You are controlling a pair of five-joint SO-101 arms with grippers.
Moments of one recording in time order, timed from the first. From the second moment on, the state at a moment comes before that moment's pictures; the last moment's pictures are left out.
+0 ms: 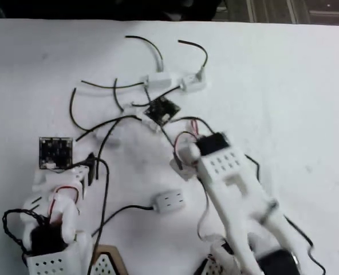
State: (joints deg) left arm -14.0 -101.7 86.5 59.5 -10.7; right arm -25.8 -30.2 38.9 68.9 25.1
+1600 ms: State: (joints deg) left arm -6.4 -102.3 67.3 63.3 2.8; right arm -44.2 -61.4 53.9 71.2 3.6
